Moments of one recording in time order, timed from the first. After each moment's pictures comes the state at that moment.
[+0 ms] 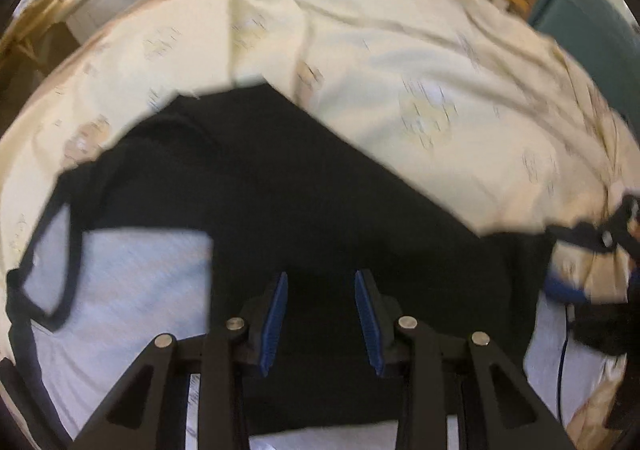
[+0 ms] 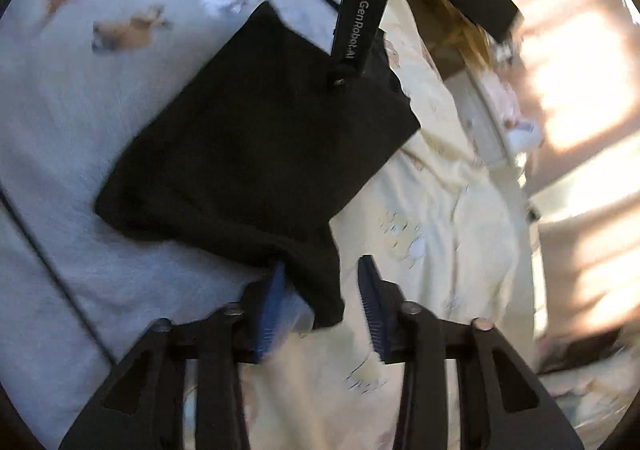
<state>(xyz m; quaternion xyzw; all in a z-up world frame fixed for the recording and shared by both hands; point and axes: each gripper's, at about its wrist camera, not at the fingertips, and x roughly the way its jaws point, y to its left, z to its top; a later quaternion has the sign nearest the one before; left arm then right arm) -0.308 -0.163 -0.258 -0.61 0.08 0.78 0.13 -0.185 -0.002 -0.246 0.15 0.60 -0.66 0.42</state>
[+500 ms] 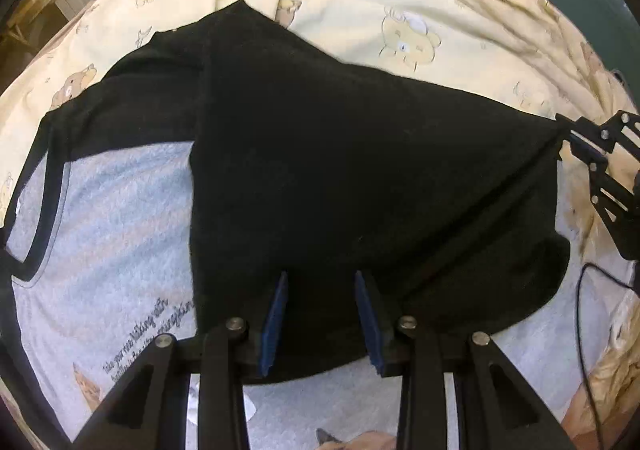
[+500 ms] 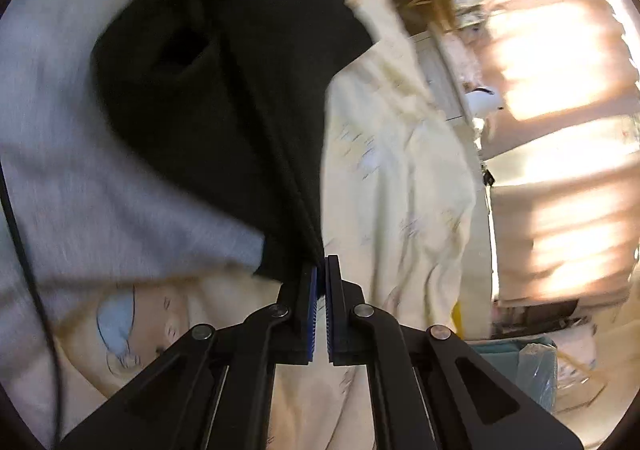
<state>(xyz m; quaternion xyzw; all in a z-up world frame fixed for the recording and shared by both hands) -0.270 -0.169 -0.272 -0.64 0.07 0.75 0.13 -0.212 0.046 -0.265 0.16 0.65 -0.67 0.32</state>
